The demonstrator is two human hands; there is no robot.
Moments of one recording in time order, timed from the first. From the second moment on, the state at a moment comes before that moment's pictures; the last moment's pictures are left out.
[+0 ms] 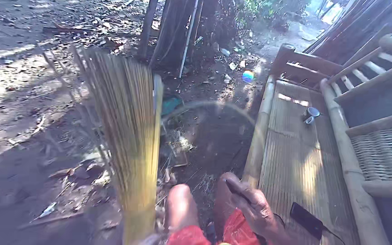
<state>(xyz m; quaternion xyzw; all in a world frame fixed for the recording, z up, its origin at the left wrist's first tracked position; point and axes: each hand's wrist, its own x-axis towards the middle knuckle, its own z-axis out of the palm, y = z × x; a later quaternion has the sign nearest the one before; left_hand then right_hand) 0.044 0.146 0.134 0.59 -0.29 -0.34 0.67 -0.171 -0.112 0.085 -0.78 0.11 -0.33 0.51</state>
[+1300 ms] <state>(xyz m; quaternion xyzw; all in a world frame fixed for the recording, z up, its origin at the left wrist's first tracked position) -0.060 0.138 0.177 0.59 -0.37 -0.45 0.55 -0.188 -0.075 0.188 -0.87 0.03 -0.35 0.34</state>
